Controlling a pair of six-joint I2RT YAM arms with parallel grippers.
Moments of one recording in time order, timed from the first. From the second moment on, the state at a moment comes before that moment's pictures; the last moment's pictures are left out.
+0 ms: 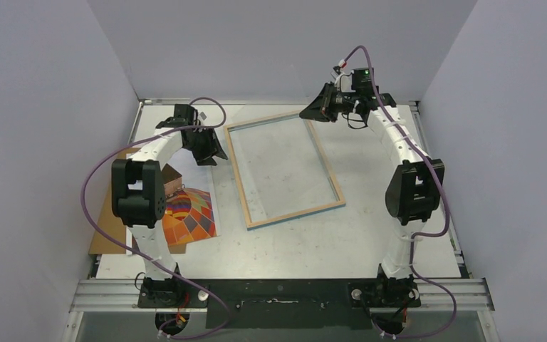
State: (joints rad) left arm -0.08 1.94 1.48 -0.64 0.38 -0.47; right arm 0.18 1.98 1.88 -0.54 -0.85 0.67
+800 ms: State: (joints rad) left arm -0.08 2.16 1.59 -0.59 0.40 -0.49; right arm 0.18 2.12 1.92 -0.50 -0.84 0.73
